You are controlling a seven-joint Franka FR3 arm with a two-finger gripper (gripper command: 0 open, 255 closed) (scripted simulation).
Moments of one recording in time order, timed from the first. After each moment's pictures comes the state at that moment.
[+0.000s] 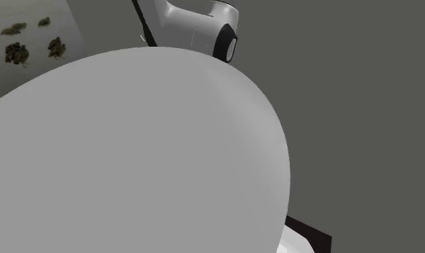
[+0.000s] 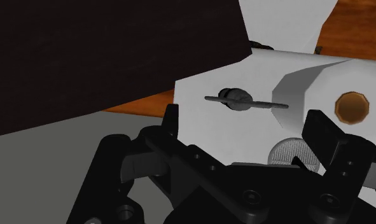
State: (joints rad) arm 0.09 -0.15 0.37 -2.60 0.34 2.15 0.54
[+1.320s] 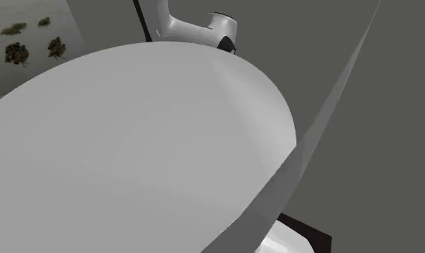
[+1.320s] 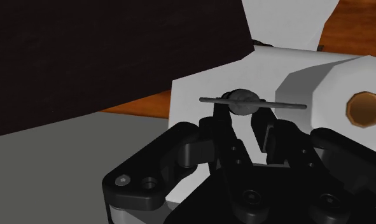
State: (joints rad) arm 0.09 -0.09 0.37 -2.61 0.34 2.23 0.54
